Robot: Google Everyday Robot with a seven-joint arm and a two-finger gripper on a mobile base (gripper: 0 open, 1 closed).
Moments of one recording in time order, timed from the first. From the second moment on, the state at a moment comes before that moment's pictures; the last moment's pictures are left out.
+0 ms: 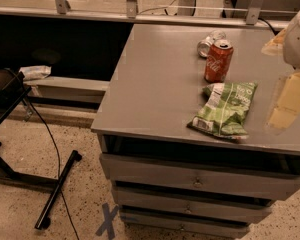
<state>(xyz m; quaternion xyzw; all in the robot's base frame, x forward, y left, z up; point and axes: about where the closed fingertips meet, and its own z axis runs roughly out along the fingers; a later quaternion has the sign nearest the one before) 0.438 -0.217 0.976 -0.60 0.78 -0.03 0.16</state>
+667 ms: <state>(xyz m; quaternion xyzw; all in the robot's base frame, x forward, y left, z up) 0.476 -0.225 0.974 -0.58 0.79 -0.04 0.19</state>
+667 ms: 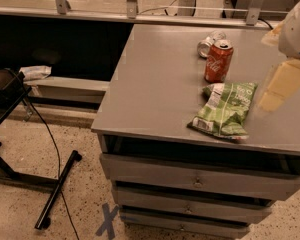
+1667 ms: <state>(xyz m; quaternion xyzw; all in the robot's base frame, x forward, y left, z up) 0.637 -0.227 0.960 -0.41 0.82 0.03 0.39</state>
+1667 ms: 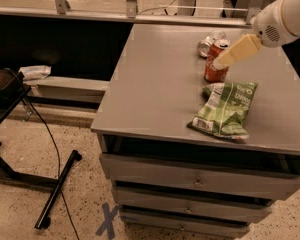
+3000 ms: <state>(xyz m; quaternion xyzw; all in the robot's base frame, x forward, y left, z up) 0.702 -0.221 0.913 -0.31 0.83 0.09 0.46</state>
